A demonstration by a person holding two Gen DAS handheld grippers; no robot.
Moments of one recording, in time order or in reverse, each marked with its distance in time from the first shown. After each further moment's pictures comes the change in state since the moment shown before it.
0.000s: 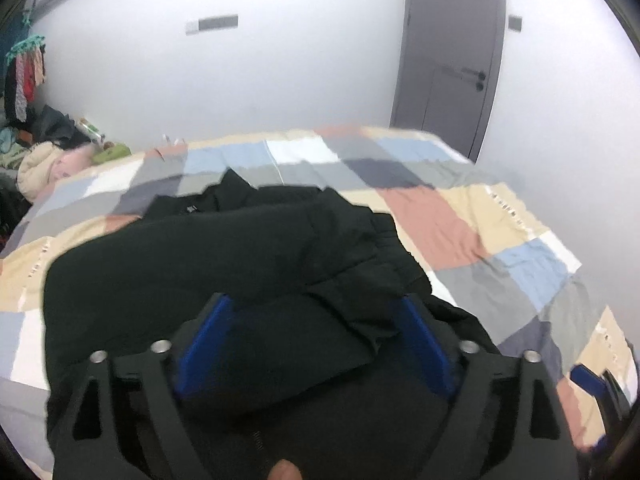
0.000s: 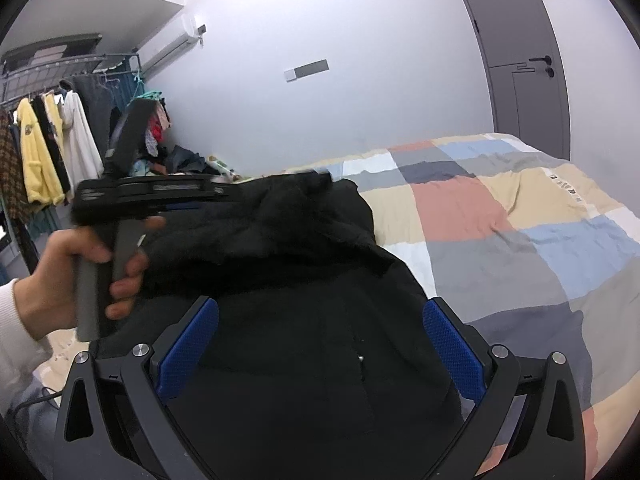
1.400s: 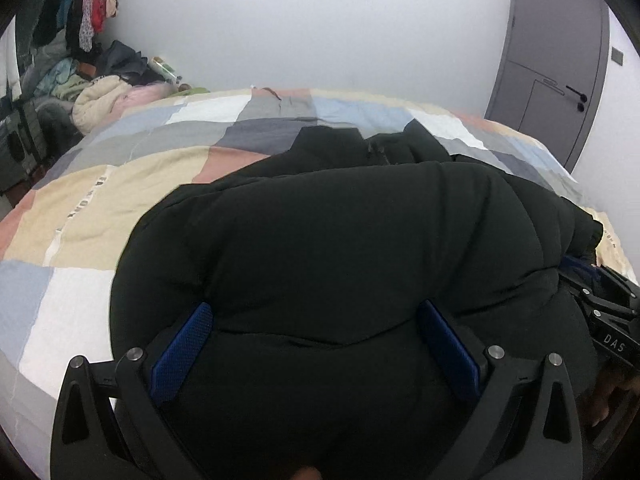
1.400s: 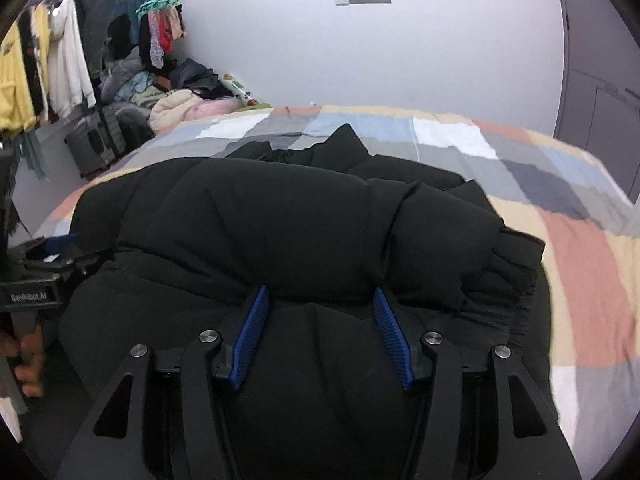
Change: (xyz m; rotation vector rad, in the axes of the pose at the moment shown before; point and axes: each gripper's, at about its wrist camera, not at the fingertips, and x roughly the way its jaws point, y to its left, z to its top) left arm 0.113 0.227 -0.027 -0.187 0.106 0.206; right arm 0.302 0.086 0.069 -0.201 0.264 -0.001
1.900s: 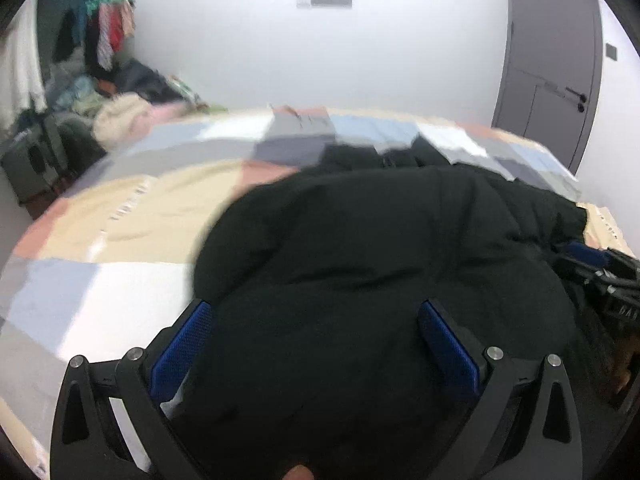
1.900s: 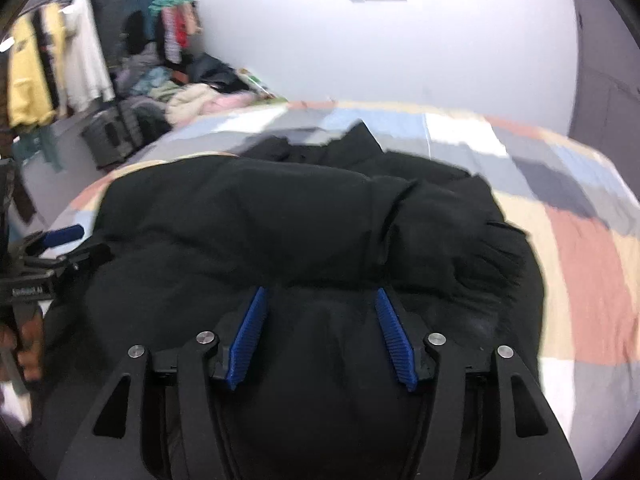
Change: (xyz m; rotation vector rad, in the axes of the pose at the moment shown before) left arm -0.079 0.023 -0.034 0.020 -0.092 0.078; right arm -0.045 -0.003 -0.010 -0.053 -0.001 0.070
